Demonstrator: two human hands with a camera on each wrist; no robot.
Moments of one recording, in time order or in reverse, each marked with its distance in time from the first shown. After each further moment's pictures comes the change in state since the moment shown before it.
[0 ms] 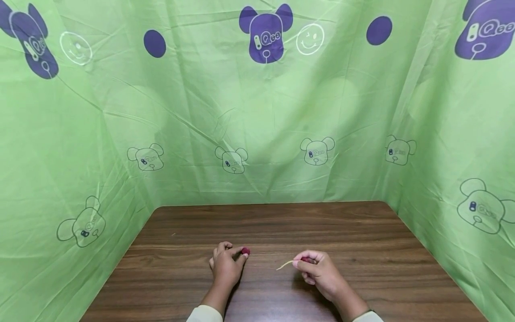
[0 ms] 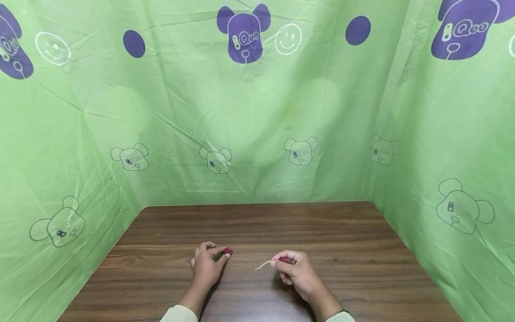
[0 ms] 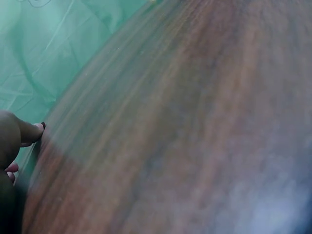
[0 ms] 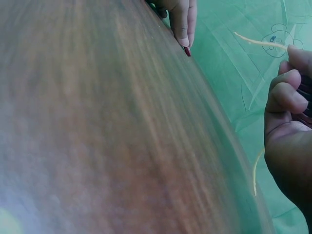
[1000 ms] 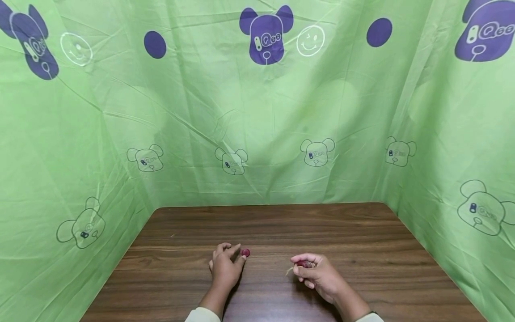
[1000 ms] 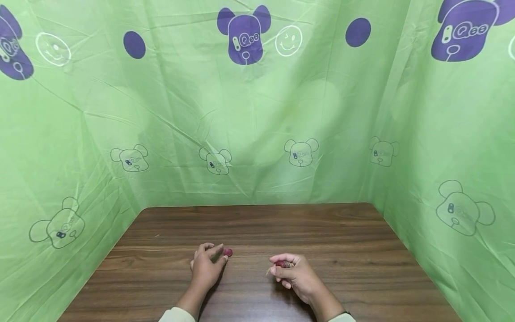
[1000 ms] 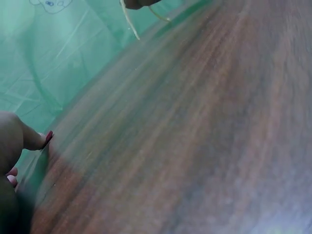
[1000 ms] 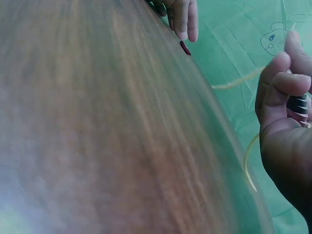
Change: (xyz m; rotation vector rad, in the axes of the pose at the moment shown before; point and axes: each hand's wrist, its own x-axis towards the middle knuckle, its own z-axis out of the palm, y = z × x) left_hand -0.003 0.001 -0.007 -0.103 -0.012 -0.008; right_hand -0.001 -0.003 -0.003 0.058 -0.069 0.109
